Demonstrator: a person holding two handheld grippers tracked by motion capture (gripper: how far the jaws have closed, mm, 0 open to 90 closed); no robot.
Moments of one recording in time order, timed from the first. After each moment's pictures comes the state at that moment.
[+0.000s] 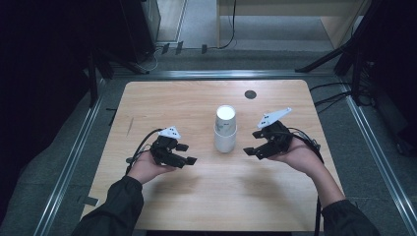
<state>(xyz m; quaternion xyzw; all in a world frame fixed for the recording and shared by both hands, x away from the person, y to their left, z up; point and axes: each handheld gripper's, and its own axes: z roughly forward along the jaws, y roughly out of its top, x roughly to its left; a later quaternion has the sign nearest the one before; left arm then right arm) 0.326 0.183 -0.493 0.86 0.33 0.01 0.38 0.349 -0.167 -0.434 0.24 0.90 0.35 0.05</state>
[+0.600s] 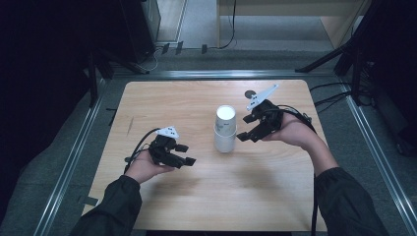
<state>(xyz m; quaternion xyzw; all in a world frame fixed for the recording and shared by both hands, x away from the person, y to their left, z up) 0.324 0.187 -0.490 0.87 0.31 -0.01 0.39 0.393 -0.142 -0.401 0.17 0.93 0.34 0.02</state>
